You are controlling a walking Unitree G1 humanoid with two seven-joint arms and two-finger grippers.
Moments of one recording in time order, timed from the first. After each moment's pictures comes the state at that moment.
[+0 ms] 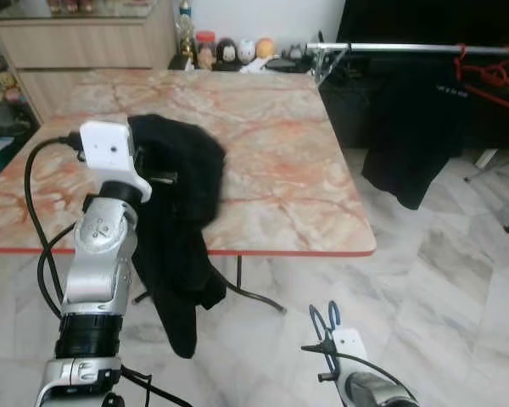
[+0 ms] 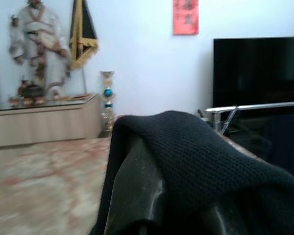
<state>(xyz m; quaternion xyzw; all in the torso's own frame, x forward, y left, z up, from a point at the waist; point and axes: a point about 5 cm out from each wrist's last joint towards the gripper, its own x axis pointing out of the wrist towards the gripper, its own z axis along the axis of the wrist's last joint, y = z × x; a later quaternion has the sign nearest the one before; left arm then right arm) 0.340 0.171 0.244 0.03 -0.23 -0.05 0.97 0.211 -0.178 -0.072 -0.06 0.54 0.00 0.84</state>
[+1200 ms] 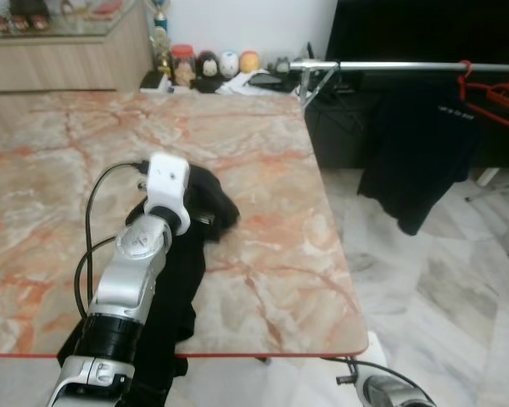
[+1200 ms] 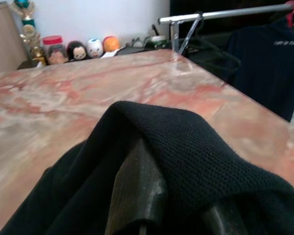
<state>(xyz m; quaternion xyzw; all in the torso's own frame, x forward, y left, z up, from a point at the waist) 0.340 0.147 0.184 0.06 -0.04 -0.14 0.99 0.212 -0.189 -0.071 -0.07 0.54 -0.01 0.84</state>
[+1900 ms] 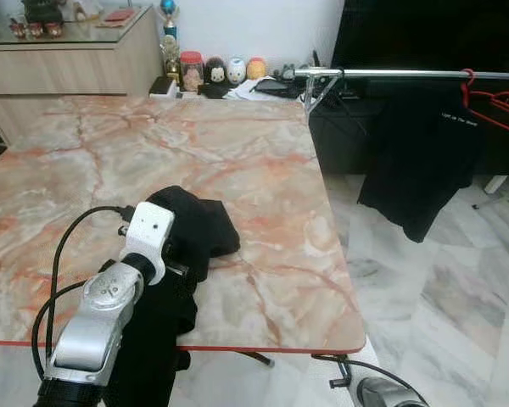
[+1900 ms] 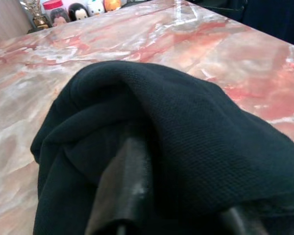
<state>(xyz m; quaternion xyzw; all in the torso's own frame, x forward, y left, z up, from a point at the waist) 0.290 0.172 0.150 0.12 0.04 -0.16 0.98 0.209 -0.186 -0.073 -0.07 0.54 0.00 0.84</state>
